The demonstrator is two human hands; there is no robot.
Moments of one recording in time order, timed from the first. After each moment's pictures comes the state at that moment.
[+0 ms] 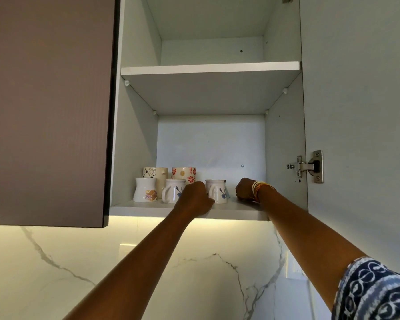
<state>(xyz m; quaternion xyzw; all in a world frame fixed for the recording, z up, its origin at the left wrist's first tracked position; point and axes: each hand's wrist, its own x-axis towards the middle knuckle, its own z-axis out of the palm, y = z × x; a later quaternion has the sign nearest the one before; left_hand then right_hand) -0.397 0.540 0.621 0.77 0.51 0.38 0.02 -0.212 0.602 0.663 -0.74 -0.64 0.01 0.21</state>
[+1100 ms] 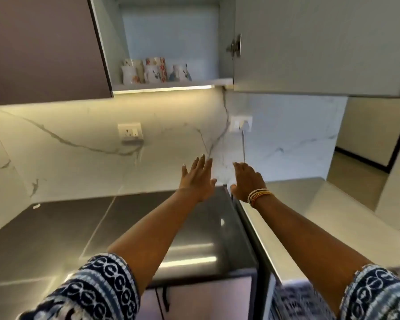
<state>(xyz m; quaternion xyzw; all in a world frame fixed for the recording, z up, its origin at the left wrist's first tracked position) -0.414 0.237 0.376 0.87 0.47 0.16 -0.01 -0.249 0.206 0.346 -0.76 -0.62 -0.08 0.20</state>
